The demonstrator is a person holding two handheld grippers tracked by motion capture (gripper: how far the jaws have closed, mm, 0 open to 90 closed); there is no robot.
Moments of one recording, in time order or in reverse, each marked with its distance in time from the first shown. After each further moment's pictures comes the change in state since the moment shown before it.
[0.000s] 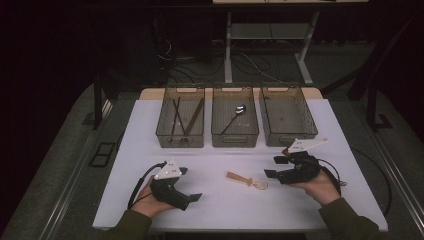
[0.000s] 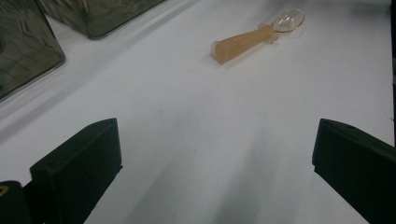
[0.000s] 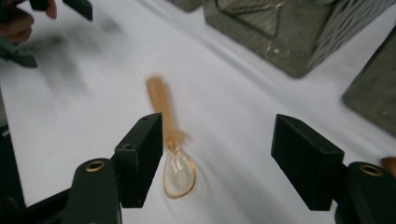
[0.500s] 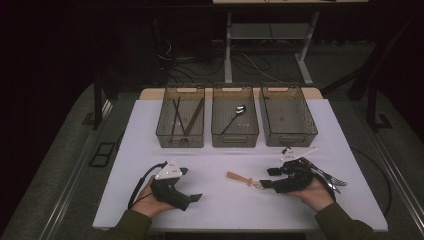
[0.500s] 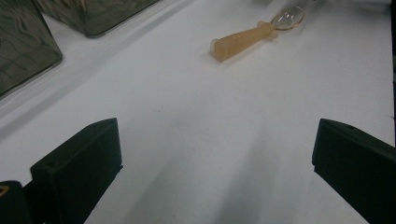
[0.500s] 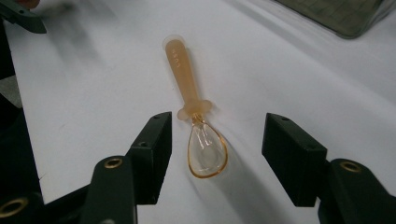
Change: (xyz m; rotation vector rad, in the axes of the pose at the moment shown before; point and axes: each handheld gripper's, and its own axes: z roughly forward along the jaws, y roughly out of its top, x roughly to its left) left arm 0.000 0.000 0.000 0.019 -0.004 0.015; right arm 0.009 -0.017 0.020 0.078 0.066 0.007
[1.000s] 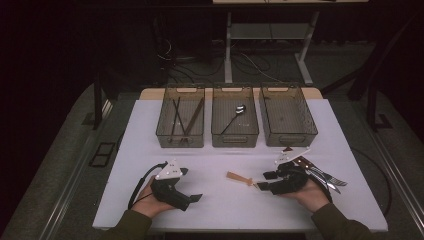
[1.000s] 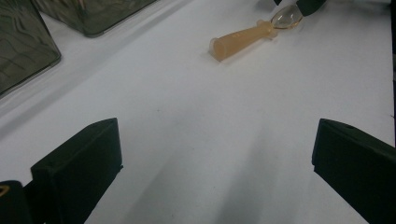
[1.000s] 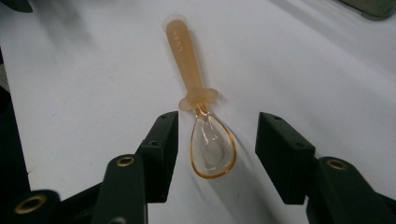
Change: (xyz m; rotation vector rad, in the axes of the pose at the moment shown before) left arm -0.001 0.000 0.001 0.000 0.000 -0.002; right arm 0.002 -0.002 0.014 0.058 0.005 -0.010
